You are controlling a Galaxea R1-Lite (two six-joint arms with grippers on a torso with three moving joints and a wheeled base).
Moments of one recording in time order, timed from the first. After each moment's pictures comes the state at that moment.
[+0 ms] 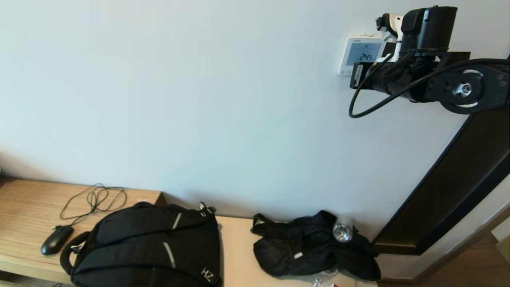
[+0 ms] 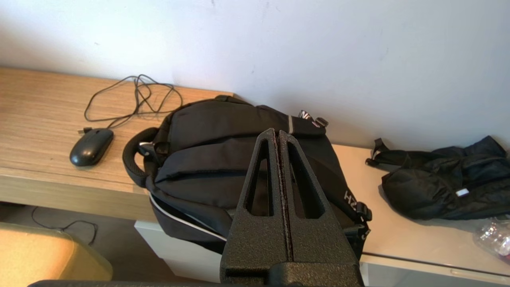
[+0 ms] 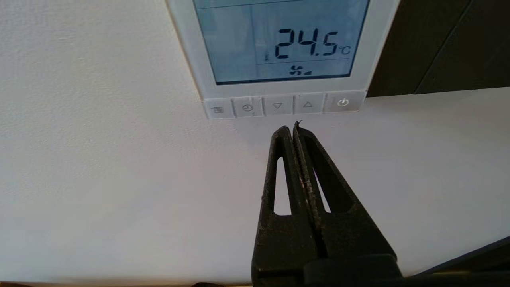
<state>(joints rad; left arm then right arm) 0.01 0.00 -0.04 0.09 0.01 -0.03 0.27 1.87 -1.70 -0.14 -0.33 0.05</state>
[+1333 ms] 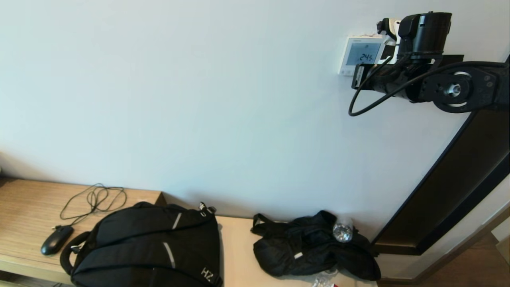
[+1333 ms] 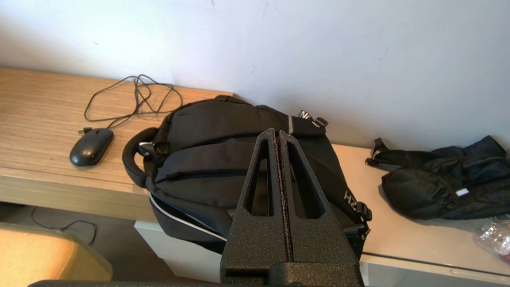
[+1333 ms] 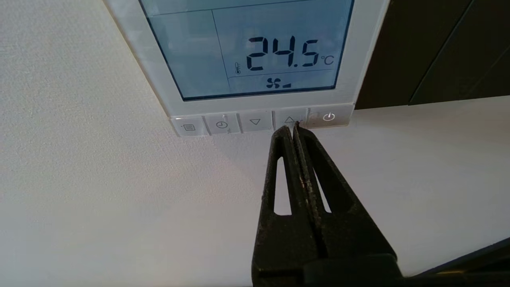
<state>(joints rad) 0.01 0.00 -0.04 0.09 0.01 -0.03 0.23 1.91 -1.75 -0.14 -0.33 0.06</state>
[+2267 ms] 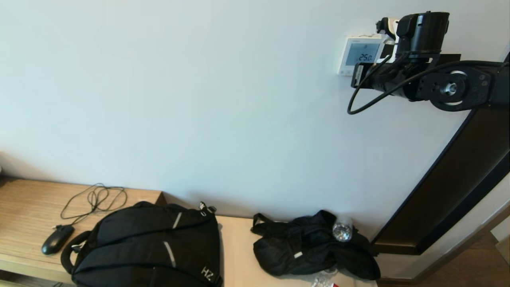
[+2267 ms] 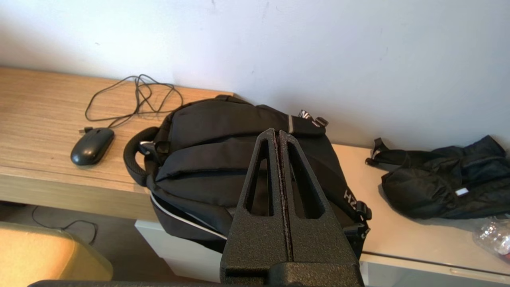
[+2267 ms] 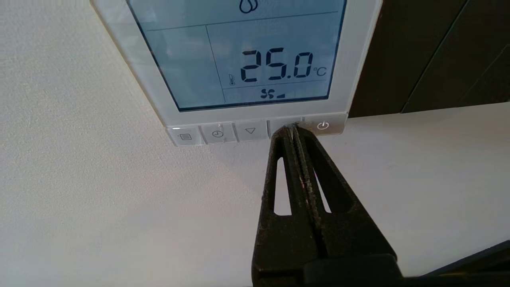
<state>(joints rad) 0.01 0.00 -0.04 0.09 0.01 -0.03 0.22 1.93 -1.78 -0.14 -0.33 0.06</state>
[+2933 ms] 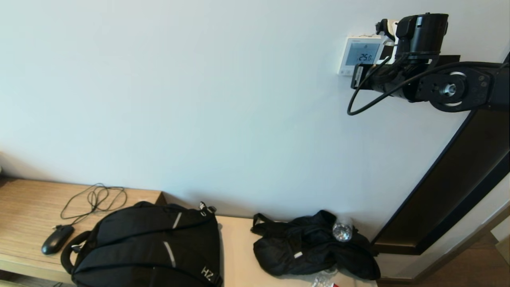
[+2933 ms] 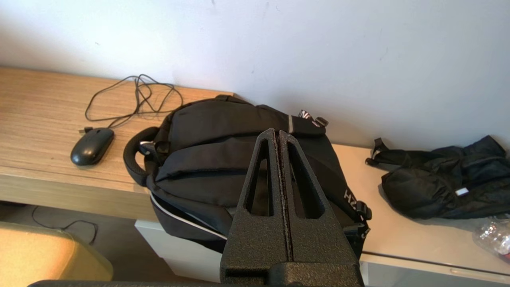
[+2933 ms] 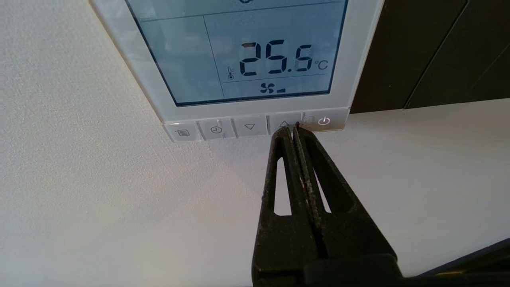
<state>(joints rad) 0.01 0.00 -0.04 0.09 0.01 -0.03 0.22 1.94 -1.78 -0.14 -0.33 0.05</state>
